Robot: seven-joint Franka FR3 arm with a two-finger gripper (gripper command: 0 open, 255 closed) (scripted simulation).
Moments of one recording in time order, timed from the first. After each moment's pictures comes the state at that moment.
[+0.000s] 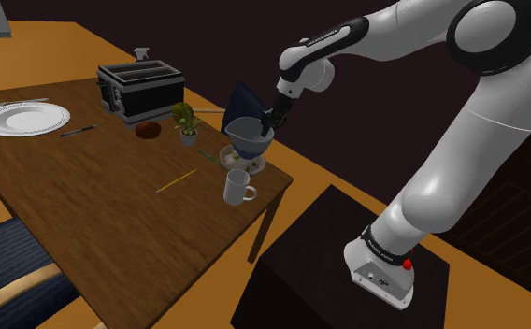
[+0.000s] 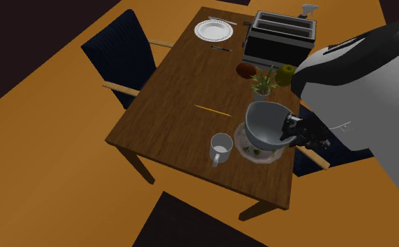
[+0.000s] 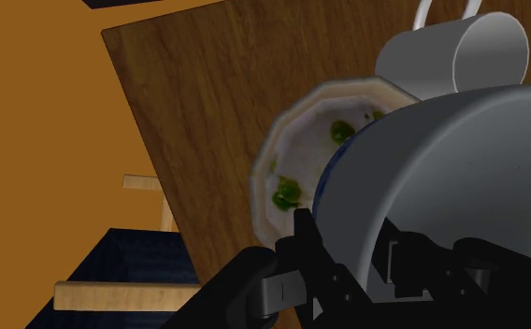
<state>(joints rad) -0.06 0.09 -0.14 -2.25 0.37 2.31 -0.31</state>
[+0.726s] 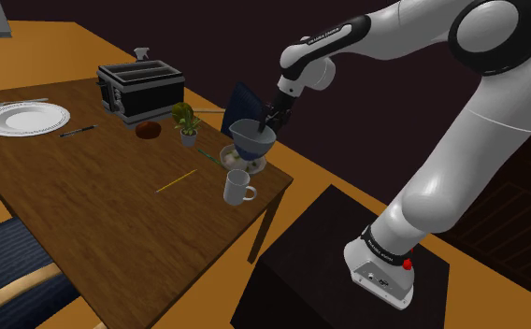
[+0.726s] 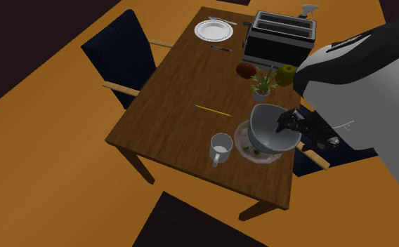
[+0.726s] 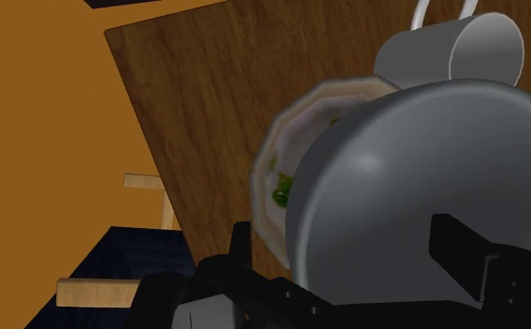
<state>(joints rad) -0.07 0.09 -0.14 -2.25 0.36 2.30 -0.31</state>
